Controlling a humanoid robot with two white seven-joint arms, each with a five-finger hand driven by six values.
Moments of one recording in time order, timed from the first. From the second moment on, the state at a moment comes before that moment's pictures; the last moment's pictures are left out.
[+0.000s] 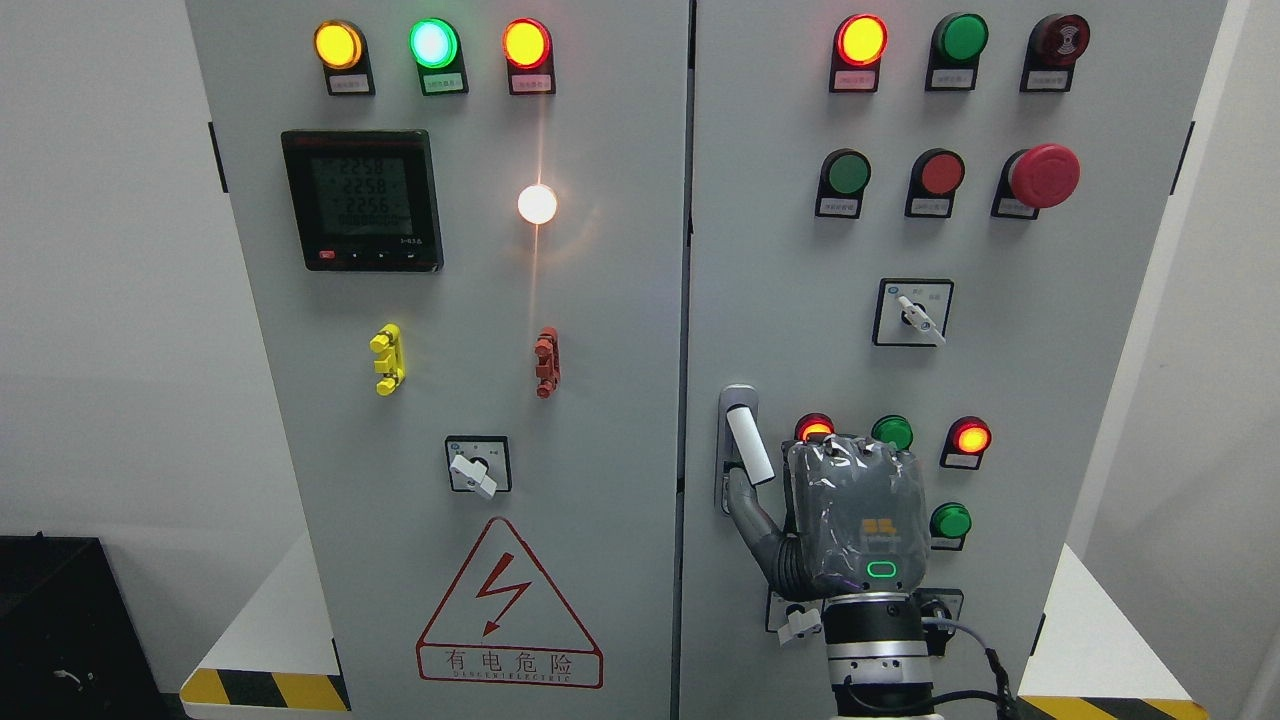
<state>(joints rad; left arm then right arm) 0.00 -0.10 -0.10 -0.07 0.07 -0.06 0.01 -0.44 0.13 0.23 -1.78 1.51 0.22 -0.09</state>
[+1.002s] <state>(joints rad) 0.00 -0.10 -0.10 -0.07 0.07 -0.06 0.01 -0.44 0.12 0.23 -1.79 1.51 0.23 -0.09</state>
